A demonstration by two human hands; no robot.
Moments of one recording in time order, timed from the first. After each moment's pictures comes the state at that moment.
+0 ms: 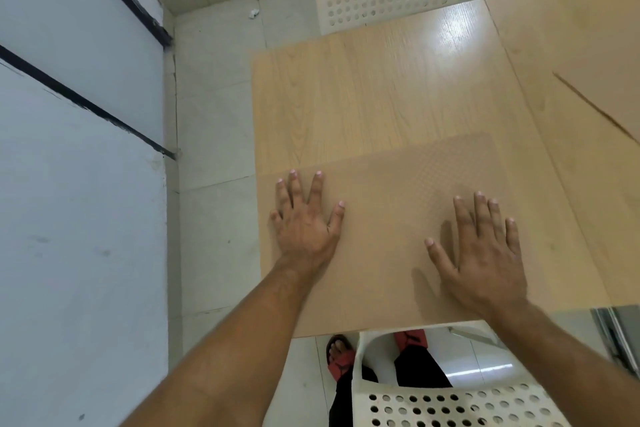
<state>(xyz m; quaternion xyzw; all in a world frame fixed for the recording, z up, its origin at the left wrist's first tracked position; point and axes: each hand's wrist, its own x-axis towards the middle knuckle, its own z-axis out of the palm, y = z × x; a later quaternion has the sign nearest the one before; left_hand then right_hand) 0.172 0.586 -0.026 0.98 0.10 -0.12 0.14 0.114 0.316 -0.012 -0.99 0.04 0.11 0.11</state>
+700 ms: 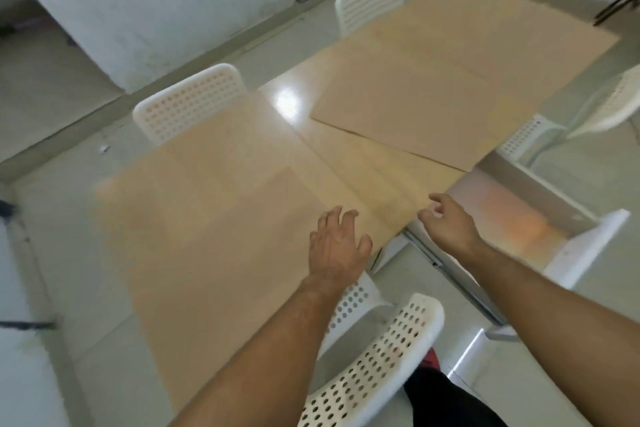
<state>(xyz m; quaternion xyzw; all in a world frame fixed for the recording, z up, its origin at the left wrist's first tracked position) 0.085 0.329 0.071 0.93 -0.28 -0.15 0.19 0.004 0.133 0.090 -0.79 0.44 0.04 0.42</state>
